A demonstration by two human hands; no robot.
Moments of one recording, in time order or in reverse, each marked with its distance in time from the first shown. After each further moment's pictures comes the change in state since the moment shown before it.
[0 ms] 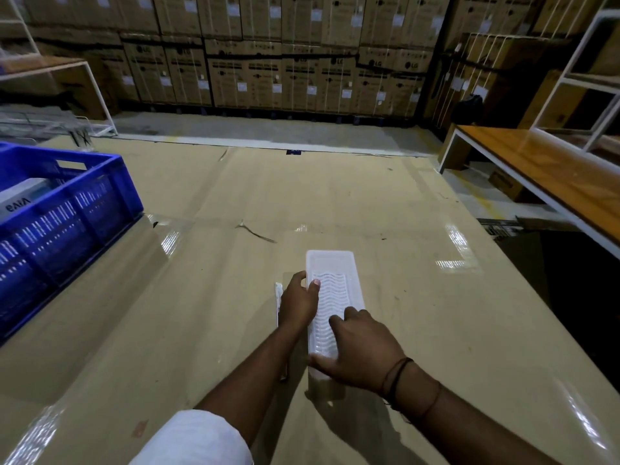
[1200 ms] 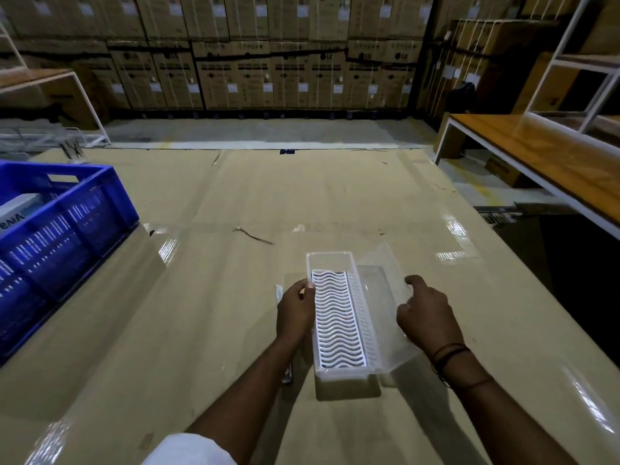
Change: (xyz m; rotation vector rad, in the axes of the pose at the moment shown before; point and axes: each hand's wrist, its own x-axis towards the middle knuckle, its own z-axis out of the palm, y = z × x) left_hand -0.009 -0.018 -0.005 -0.112 -0.026 0.070; right_hand 0.010 0.090 0.005 0.504 0.342 0.559
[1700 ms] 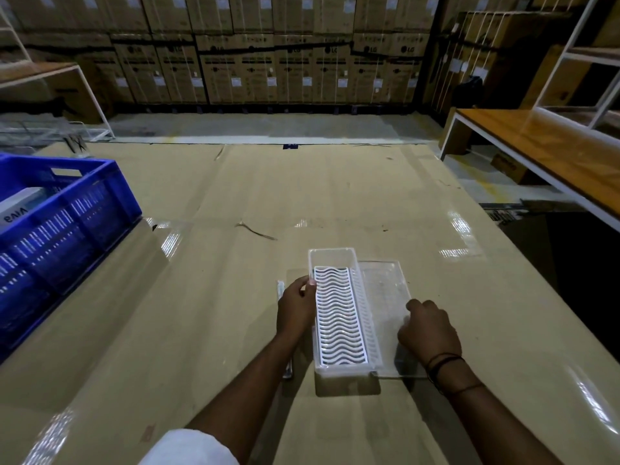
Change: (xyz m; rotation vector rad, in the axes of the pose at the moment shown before) left_hand -0.004 0.004 -0.002 0.013 0.003 -0.002; right_hand -0.001 0.030 0.031 -0.287 -0.138 0.060
